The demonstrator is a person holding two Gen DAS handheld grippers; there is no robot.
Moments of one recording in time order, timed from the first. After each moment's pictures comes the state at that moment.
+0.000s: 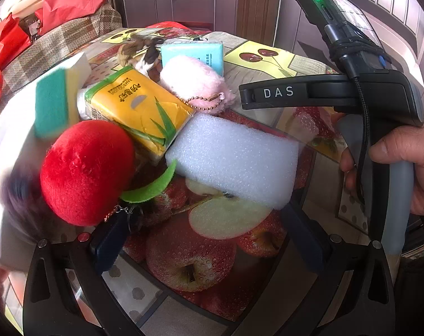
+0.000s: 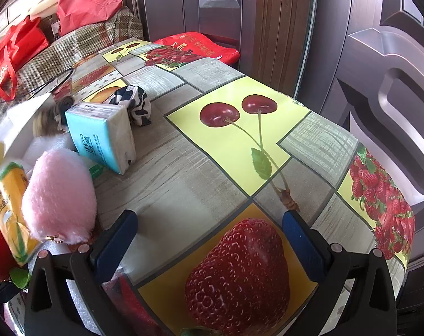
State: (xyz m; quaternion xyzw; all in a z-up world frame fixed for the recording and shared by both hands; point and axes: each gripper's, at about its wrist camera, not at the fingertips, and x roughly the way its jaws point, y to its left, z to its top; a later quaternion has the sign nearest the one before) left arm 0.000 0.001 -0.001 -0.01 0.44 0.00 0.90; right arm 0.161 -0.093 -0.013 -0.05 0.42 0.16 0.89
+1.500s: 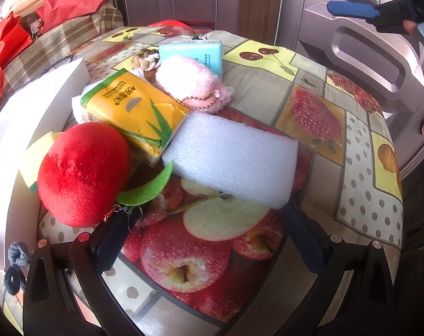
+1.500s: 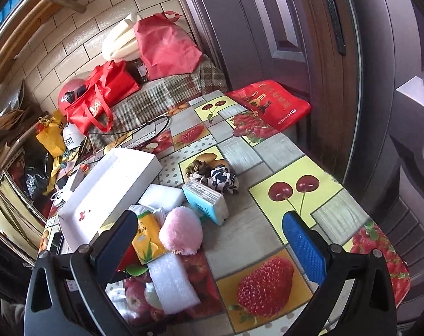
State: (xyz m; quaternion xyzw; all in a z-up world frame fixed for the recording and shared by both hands) left arm 0.002 -0.002 0.000 -0.01 0.45 0.00 0.89; right arm 0.140 -0.145 0.103 0.04 0.34 0.39 0.85
